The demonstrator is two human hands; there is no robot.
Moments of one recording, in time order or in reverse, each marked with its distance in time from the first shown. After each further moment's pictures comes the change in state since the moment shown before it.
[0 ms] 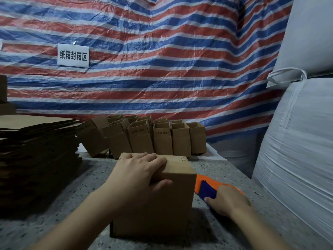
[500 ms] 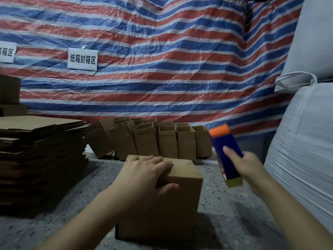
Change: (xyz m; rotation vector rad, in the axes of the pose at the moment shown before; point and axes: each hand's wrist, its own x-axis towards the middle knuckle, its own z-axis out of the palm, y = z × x) left_hand 0.002 -0.002 0.001 -0.040 -0.027 -0.004; right_hand -0.002 0.010 -0.087 1.217 0.265 -0.098
